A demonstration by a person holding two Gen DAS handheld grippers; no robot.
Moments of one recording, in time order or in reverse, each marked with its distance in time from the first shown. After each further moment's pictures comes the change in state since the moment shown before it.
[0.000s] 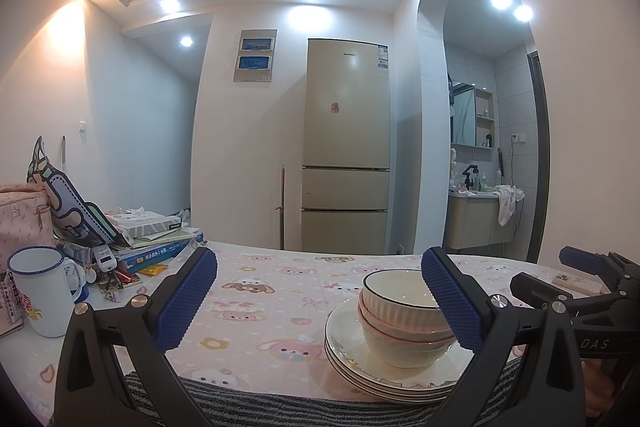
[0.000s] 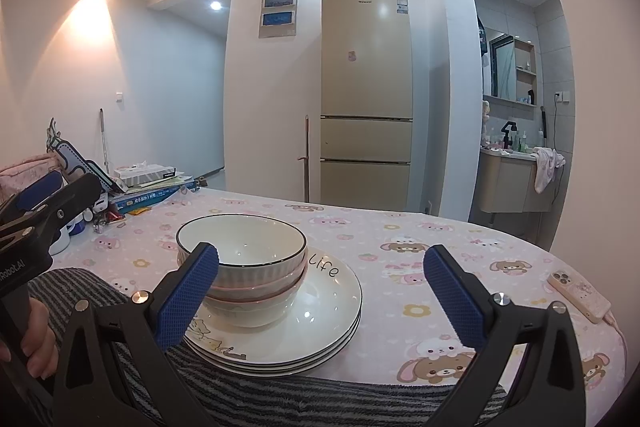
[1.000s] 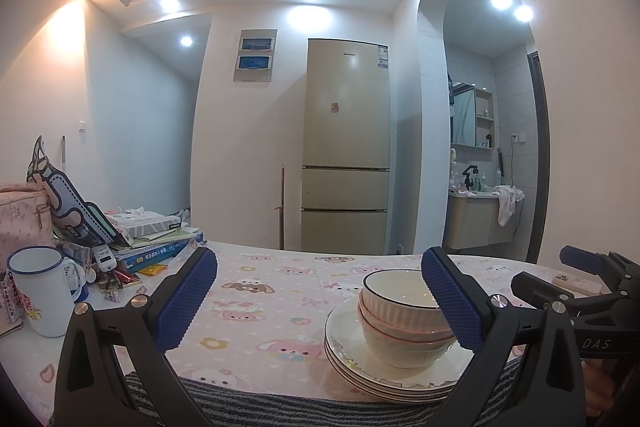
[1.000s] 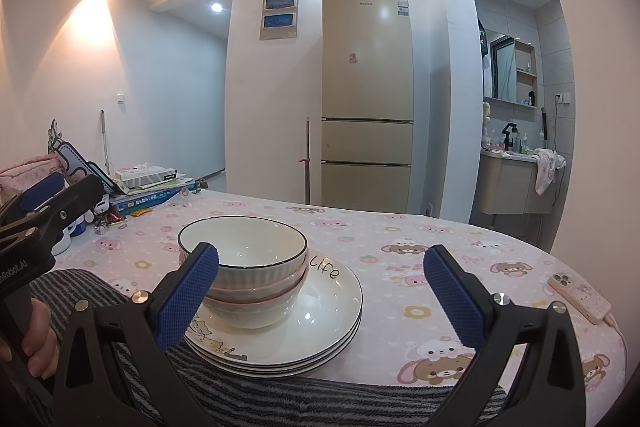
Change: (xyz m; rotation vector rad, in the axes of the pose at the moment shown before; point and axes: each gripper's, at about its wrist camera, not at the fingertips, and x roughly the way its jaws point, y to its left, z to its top) left arm 0.000 0.000 0.000 0.001 -0.001 0.000; right arm -0.002 0.000 -0.004 -0.001 -0.012 0.003
